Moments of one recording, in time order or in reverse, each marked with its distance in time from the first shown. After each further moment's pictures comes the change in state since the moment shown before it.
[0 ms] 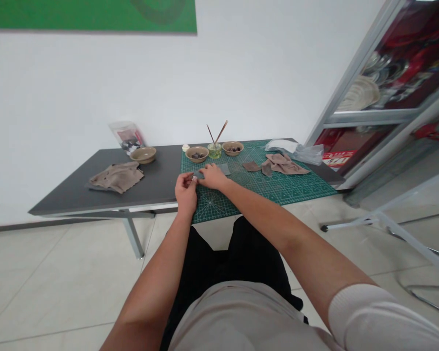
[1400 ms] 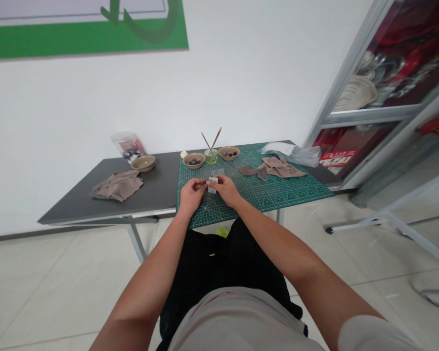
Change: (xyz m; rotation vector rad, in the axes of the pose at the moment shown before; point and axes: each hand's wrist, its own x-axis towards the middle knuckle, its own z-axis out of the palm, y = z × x) left_hand 0.005 0.026 0.011 0.184 -0.333 -0.090; right_hand -0.064 0.018 0.004 1.460 0.296 0.150
